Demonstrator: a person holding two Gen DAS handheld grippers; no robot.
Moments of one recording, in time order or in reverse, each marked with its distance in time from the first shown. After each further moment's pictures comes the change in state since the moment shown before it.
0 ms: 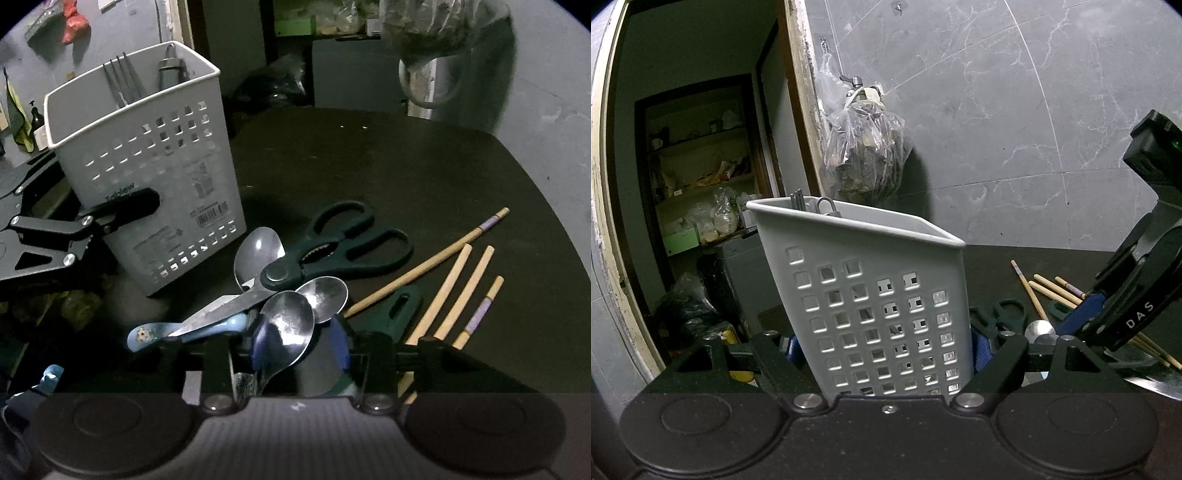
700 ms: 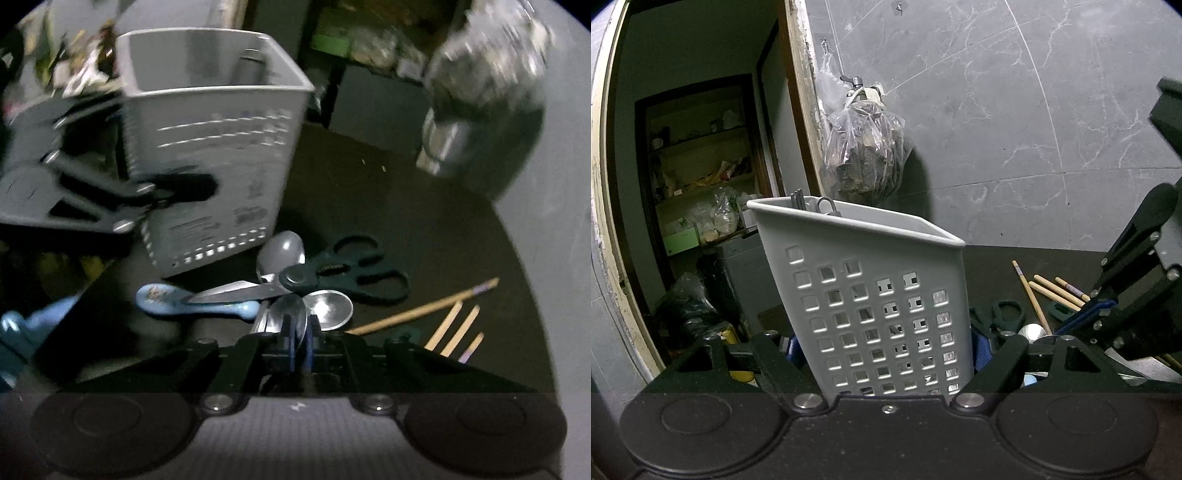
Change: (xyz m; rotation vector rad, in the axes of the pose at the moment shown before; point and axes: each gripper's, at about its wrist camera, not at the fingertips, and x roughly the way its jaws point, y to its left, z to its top) left arm 0.000 0.000 0.000 0.000 0.000 0.000; right arm -0.021 0.067 -0.012 -0.322 -0.060 -0.193
